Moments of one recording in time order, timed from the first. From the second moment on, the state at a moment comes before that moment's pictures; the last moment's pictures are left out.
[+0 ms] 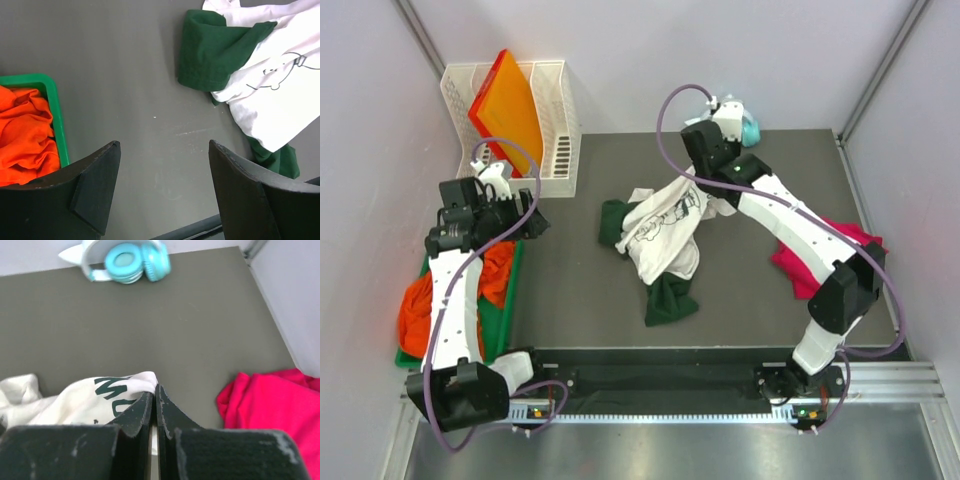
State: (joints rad) left arm 0.21 1.11 1.14 -0.76 0.50 -0.01; right arm 0.66 1.71 1.73 -0.67 0.93 0.39
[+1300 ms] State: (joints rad) left arm -0.50 1.44 1.08 -0.36 0.23 0.07; right arm 0.98 1.46 1.86 -0.66 0.90 0.21
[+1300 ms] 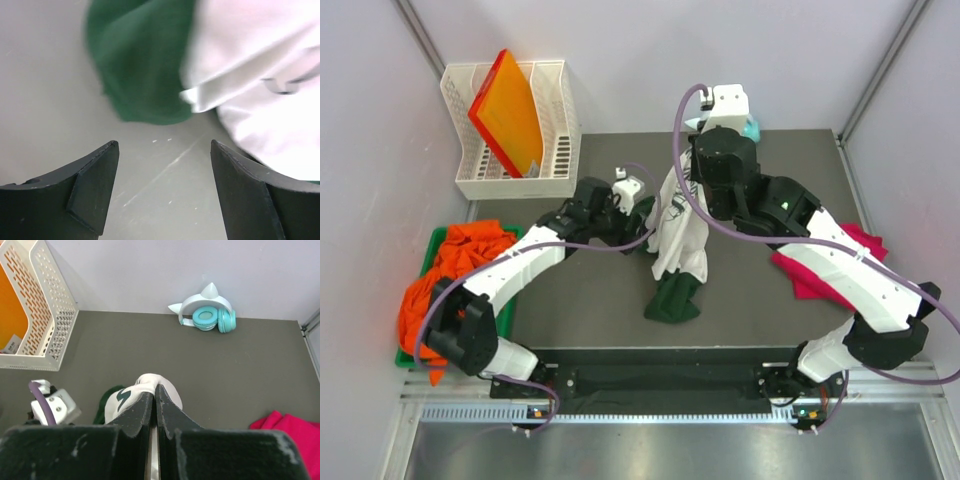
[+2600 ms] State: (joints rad) left arm -0.58 1.46 1.08 -0.29 -0.17 0.05; right arm 0.99 1.44 1.77 -0.73 0.98 0.32
